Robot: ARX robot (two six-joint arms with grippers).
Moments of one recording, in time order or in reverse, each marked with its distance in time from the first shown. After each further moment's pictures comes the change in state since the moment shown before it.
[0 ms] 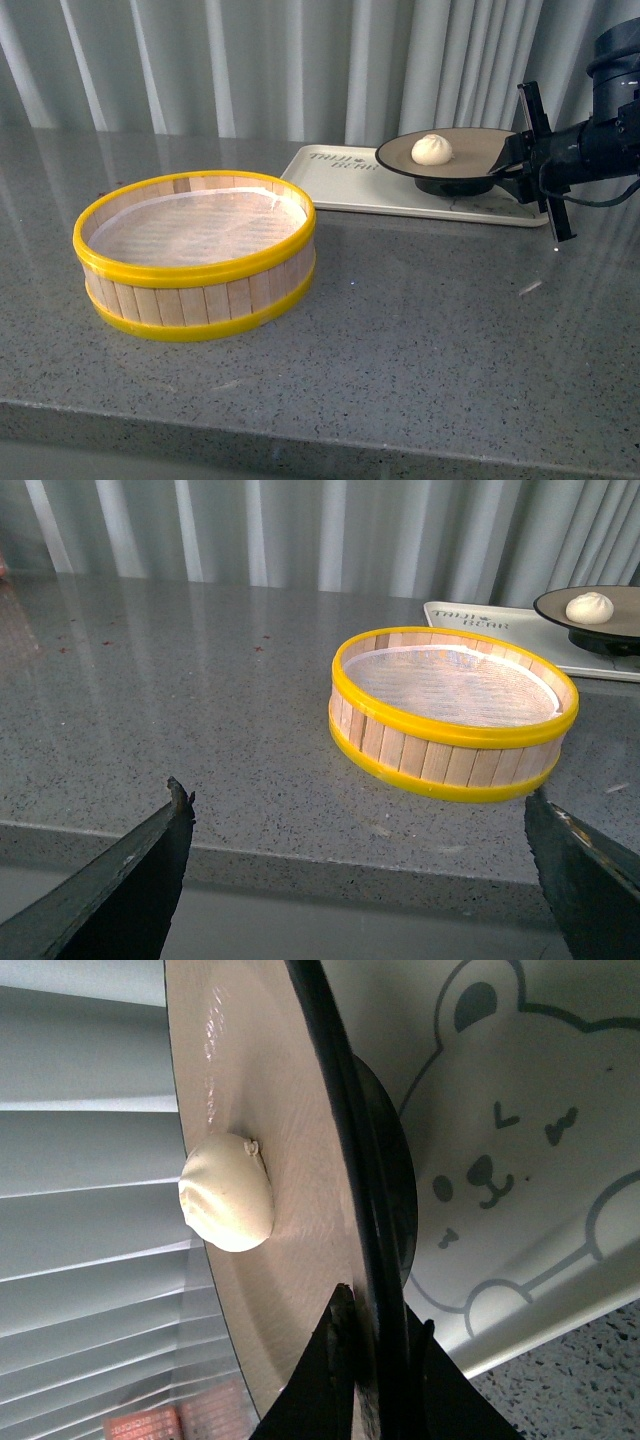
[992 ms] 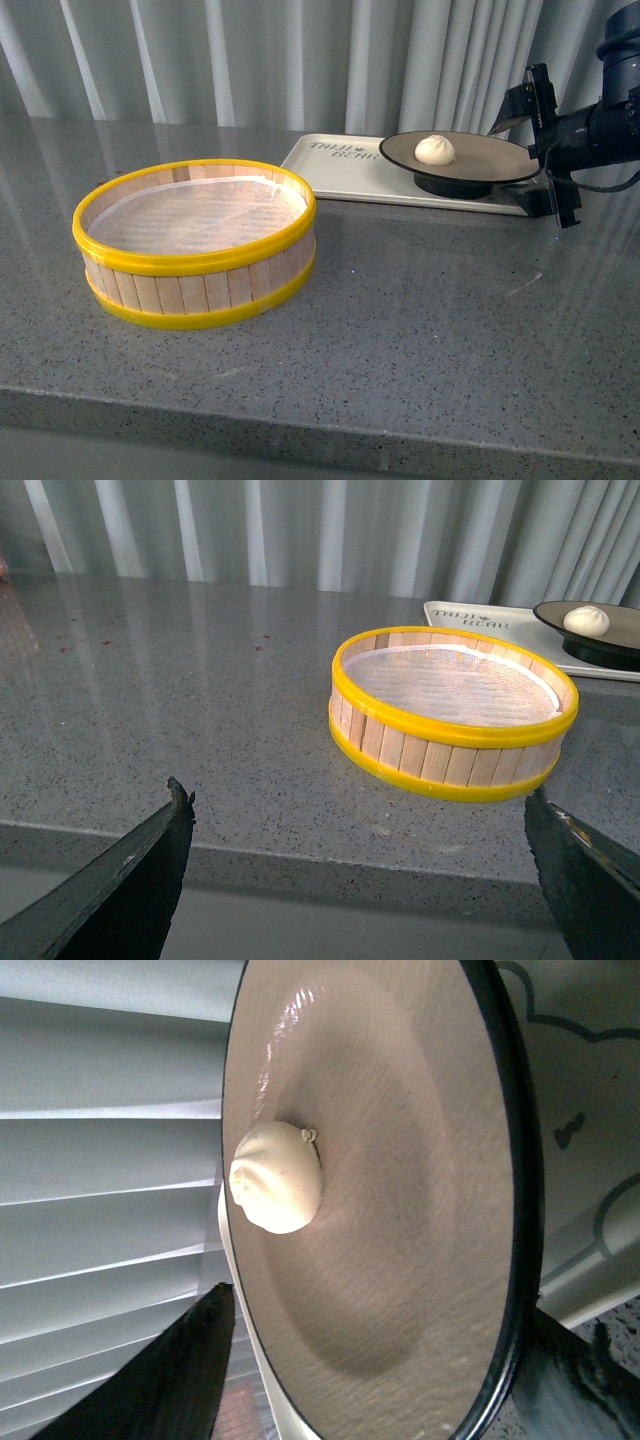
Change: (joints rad) left arm 0.000 0.000 0.000 0.000 0.000 0.000; right arm -0.003 -0.030 -0.027 0.008 0.007 0.016
